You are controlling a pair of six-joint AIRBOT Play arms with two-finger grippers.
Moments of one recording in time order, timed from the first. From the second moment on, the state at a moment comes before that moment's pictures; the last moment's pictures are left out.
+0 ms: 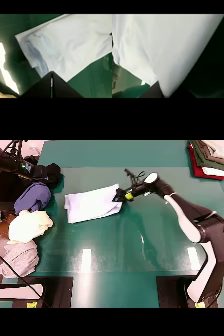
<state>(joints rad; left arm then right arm) 0.10 -1.48 1.72 1.12 -1.39 -1.30 0.28 -1.98 1.76 -0.69 1.13 1.36</state>
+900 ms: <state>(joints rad) 0.09 -1.48 1.72 1.11 -1.41 -1.31 -0.70 -1.20 1.16 -1.15 1.05 1.59</state>
